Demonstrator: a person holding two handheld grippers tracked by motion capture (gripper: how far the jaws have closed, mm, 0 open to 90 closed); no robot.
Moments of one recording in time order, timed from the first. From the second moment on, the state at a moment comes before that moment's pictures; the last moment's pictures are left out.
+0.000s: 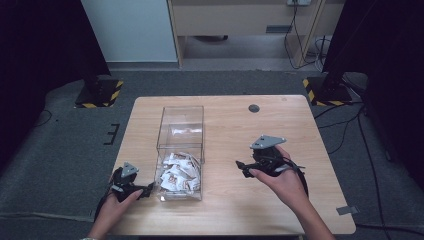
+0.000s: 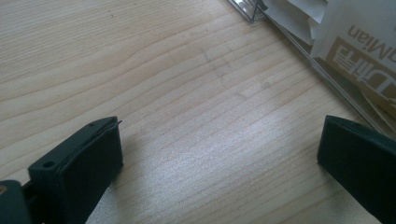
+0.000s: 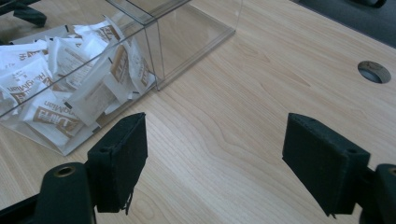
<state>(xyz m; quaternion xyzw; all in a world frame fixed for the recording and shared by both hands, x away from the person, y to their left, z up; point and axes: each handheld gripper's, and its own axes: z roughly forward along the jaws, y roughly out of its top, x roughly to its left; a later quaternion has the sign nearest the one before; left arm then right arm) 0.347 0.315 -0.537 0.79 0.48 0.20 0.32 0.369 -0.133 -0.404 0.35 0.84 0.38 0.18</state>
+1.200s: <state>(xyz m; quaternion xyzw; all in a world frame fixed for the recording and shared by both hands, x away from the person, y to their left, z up) 0.347 0.314 -0.537 0.79 0.48 0.19 0.32 0.378 -0.063 -0.373 0.30 0.86 0.39 0.17</state>
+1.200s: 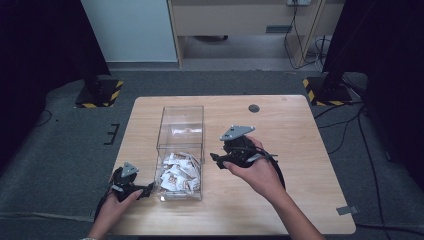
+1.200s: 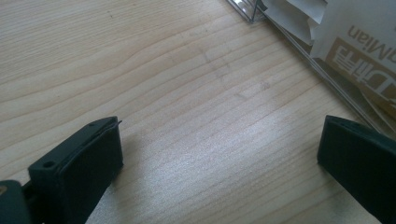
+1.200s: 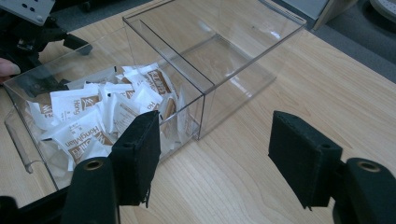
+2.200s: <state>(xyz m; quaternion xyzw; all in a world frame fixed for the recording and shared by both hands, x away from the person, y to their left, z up) 0.347 0.314 -0.537 0.79 0.48 0.19 0.32 0.379 -0.018 -0.377 0.26 0.87 0.39 0.15</state>
